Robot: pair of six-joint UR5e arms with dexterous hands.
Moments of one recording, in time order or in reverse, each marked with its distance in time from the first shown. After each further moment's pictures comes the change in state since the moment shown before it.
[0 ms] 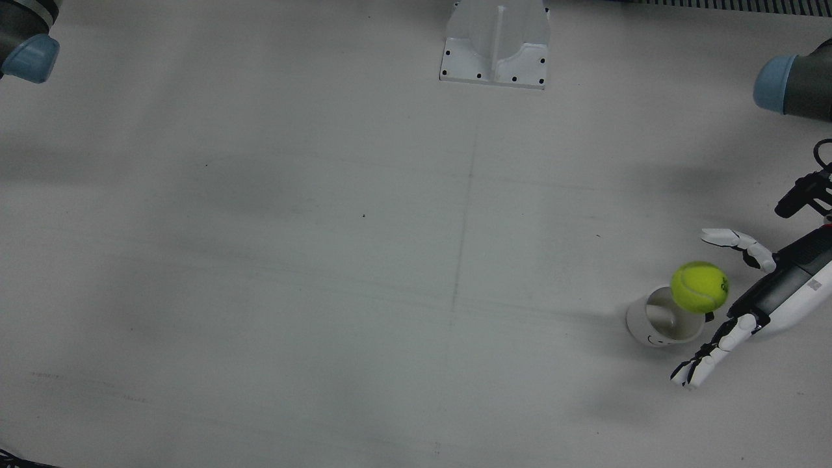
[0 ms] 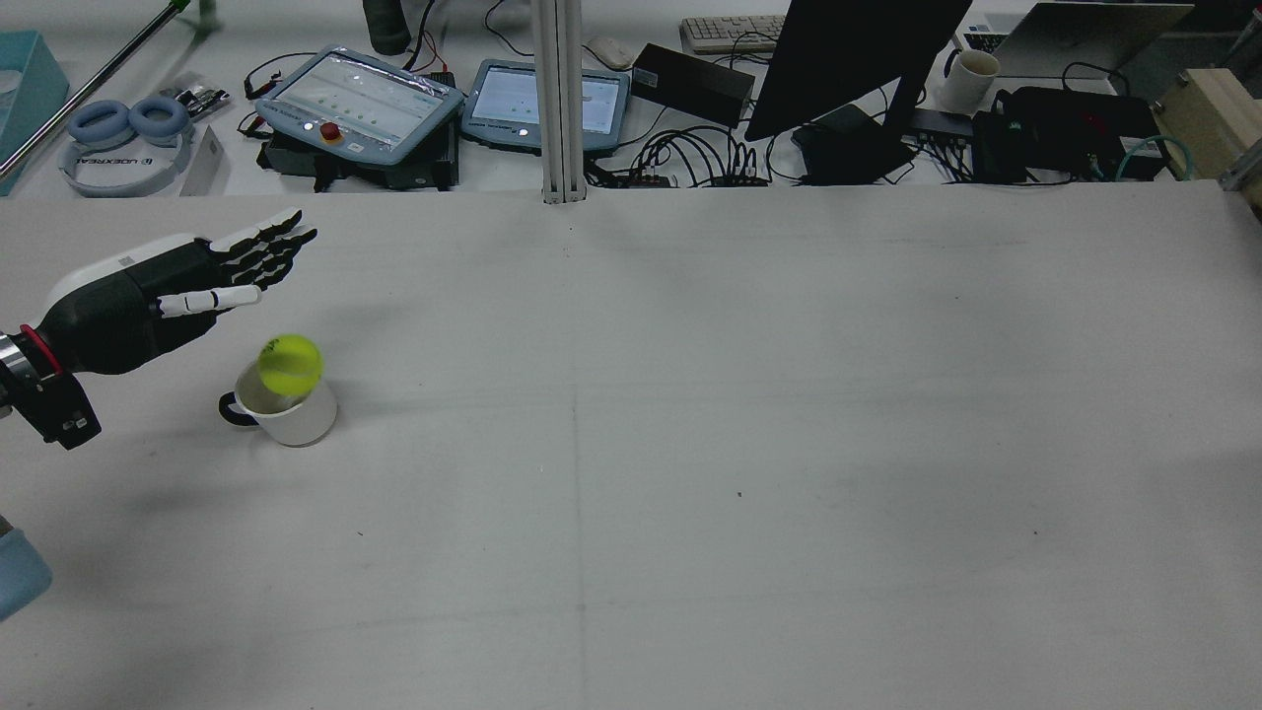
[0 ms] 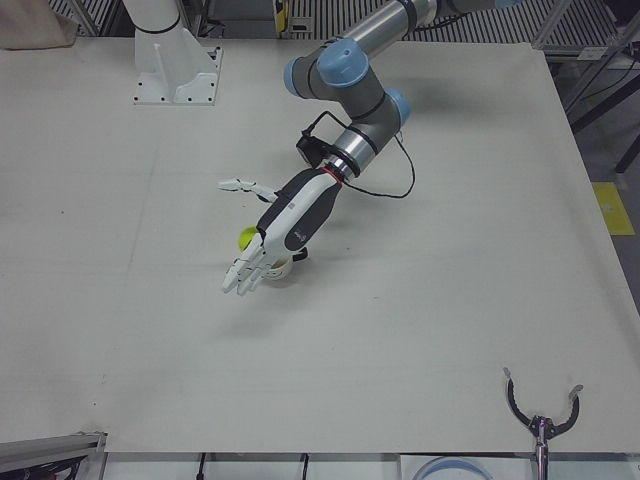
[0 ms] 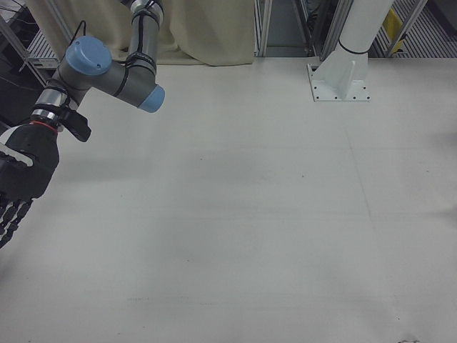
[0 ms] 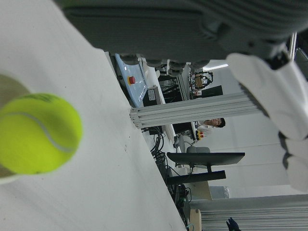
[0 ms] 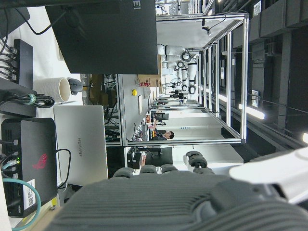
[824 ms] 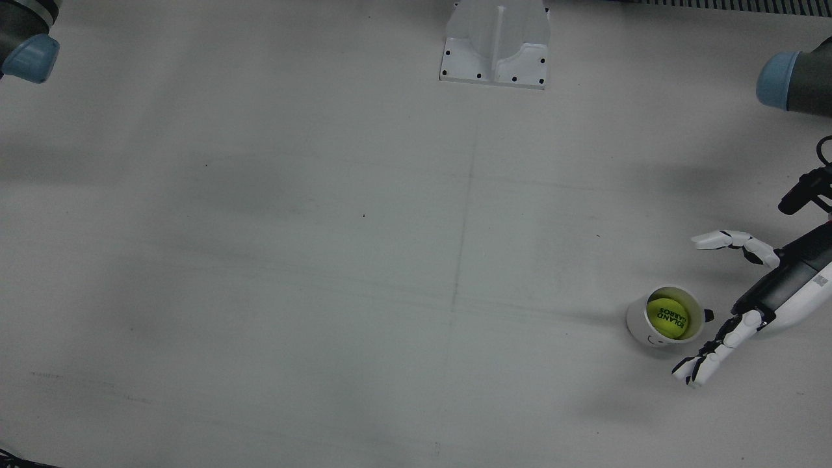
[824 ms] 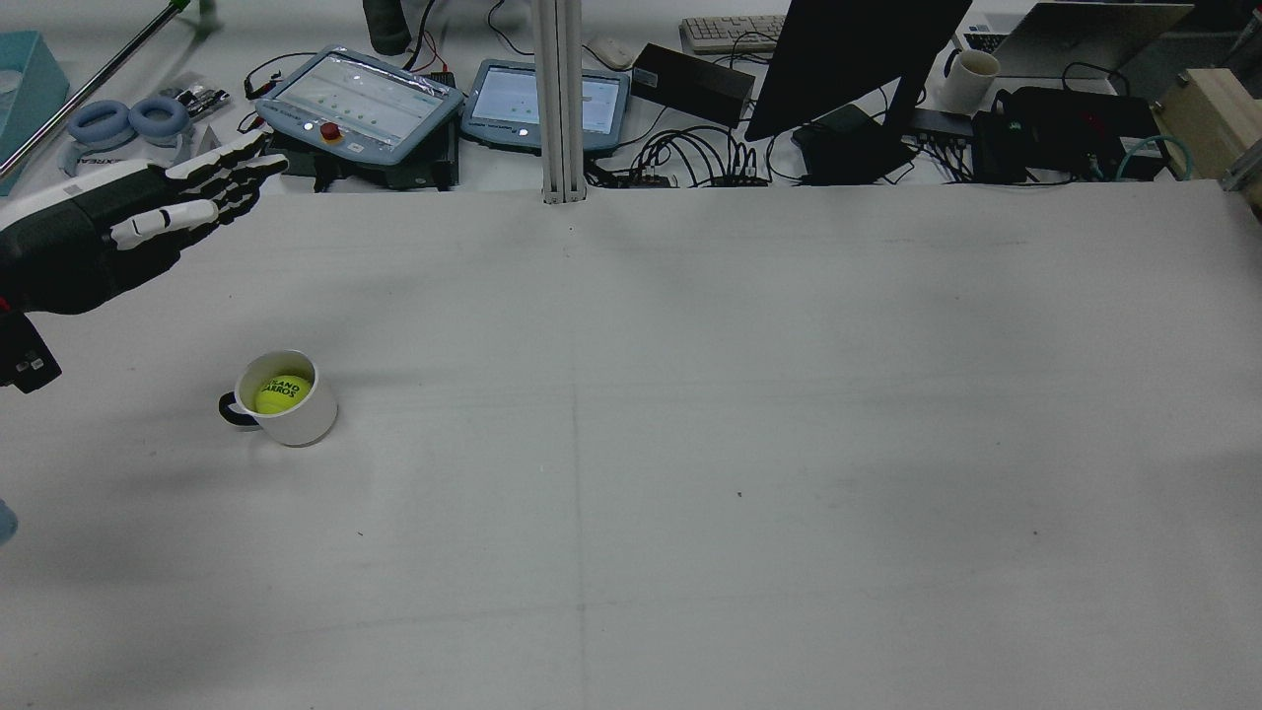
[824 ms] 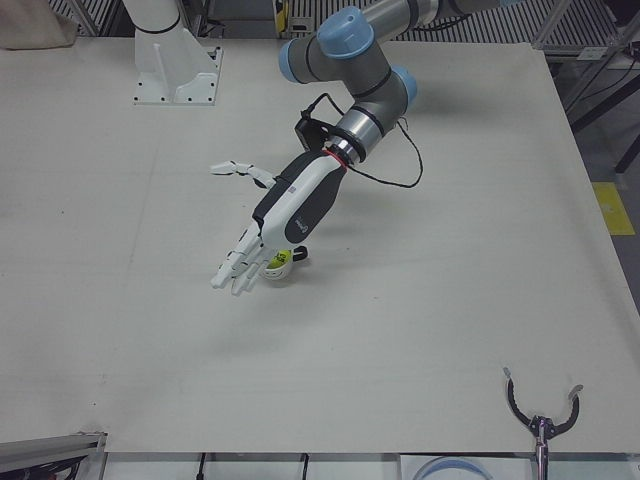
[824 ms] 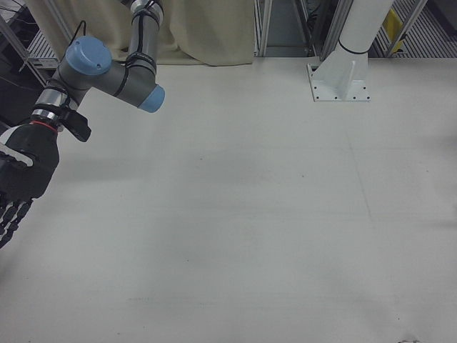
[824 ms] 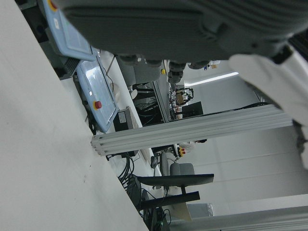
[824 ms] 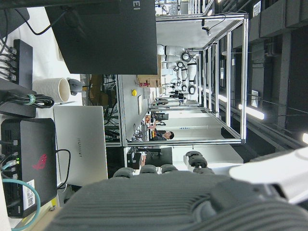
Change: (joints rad) left arm -0.096 -0.044 -0.074 0.091 0.007 0.003; right arm 0.000 0.000 0.001 0.000 0.000 0.000
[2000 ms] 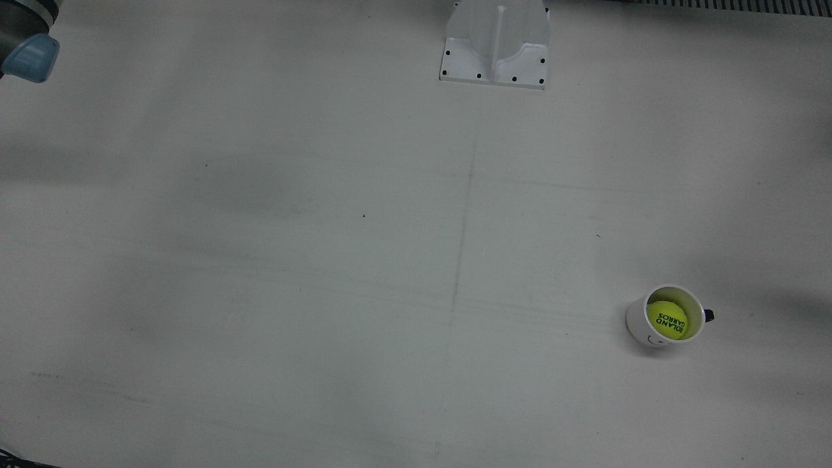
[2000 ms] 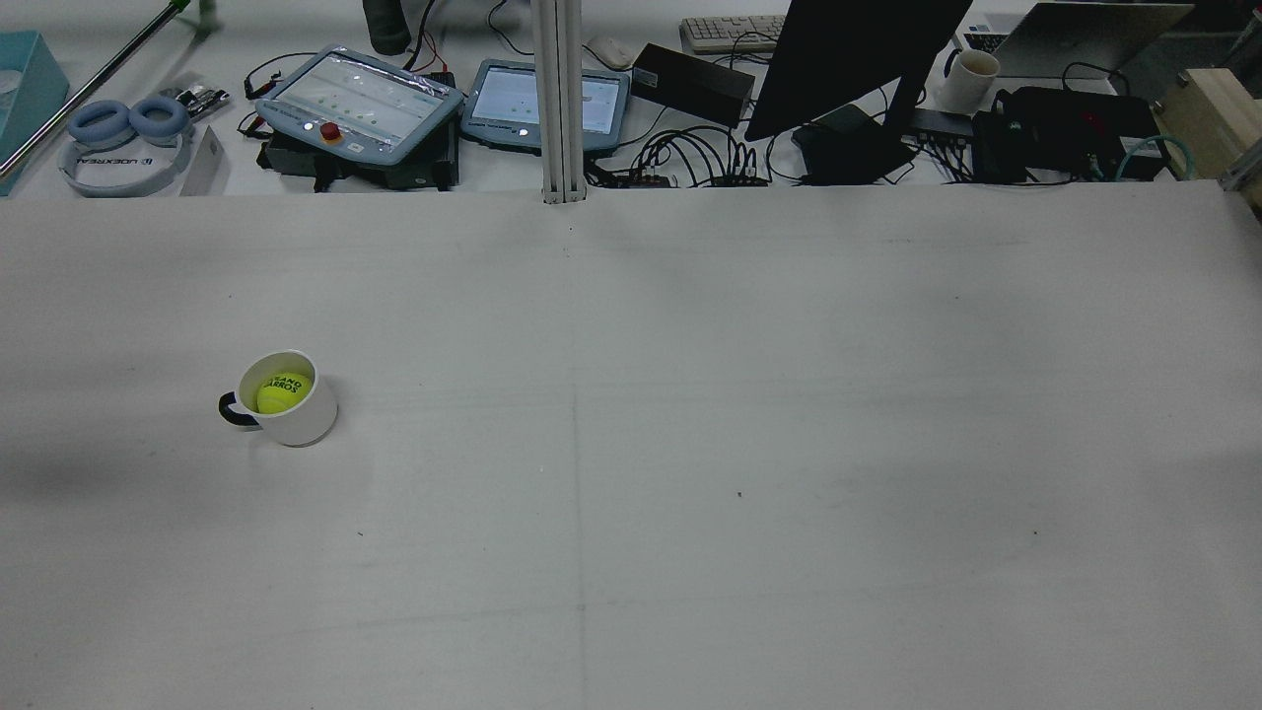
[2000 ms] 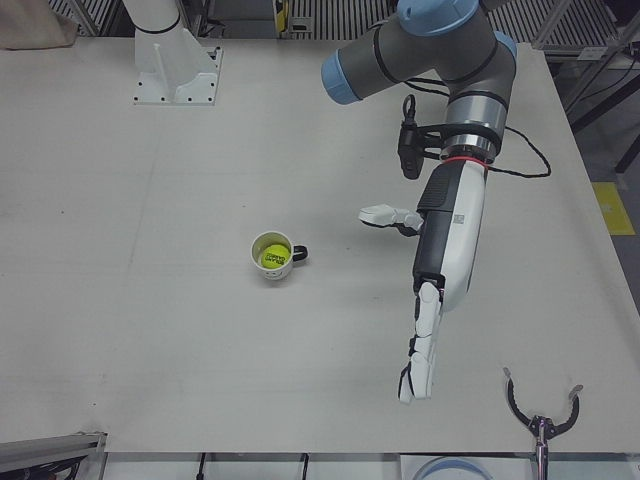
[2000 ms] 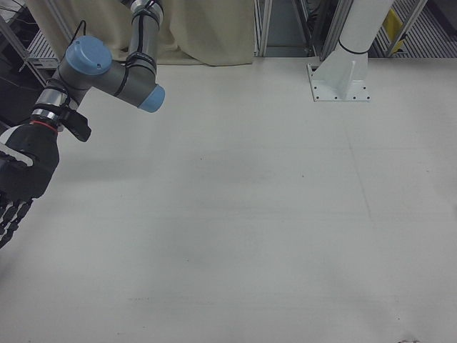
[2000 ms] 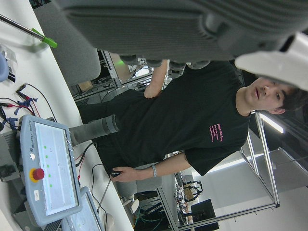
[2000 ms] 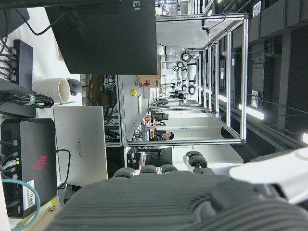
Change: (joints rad) left arm -0.354 -0.151 0.198 0.150 0.020 0.006; right arm 0.000 0.000 0.001 0.000 0.000 0.000
